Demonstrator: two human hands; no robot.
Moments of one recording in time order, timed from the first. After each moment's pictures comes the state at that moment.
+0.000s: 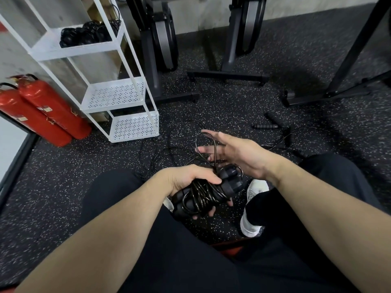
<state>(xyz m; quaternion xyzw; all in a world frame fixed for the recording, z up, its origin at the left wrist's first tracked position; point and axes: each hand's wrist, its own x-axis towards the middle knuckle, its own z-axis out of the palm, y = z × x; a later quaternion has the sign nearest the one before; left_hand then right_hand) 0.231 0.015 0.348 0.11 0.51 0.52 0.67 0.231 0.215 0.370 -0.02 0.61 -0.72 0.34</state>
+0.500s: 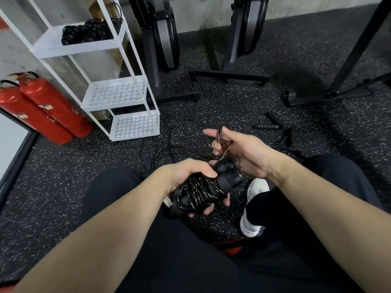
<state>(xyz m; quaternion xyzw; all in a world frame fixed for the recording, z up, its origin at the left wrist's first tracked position) 0.232 0.013 0.357 0.16 0.43 0.57 0.68 0.227 0.213 0.366 0.00 0.53 -0.79 0.32</state>
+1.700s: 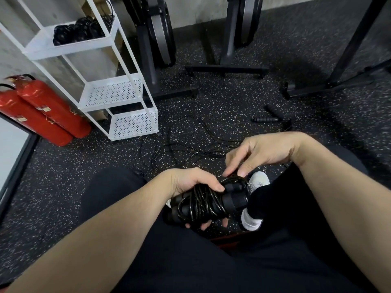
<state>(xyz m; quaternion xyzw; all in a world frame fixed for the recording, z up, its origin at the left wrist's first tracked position) 0.239 0.027 0.344 0.15 0.44 0.43 0.77 0.221 0.270 0.383 -0.27 0.69 -0.48 0.47</state>
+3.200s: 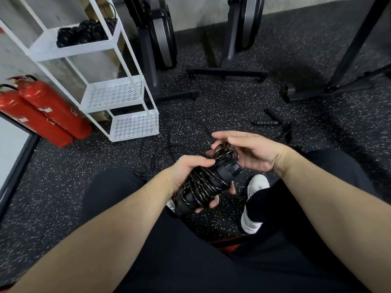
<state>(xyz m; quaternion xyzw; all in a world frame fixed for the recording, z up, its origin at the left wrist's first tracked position) 0.233 0.026 0.347 0.15 0.34 0.65 0.67 0.226 0.245 0.368 -0.10 0.47 -0.79 0.38</state>
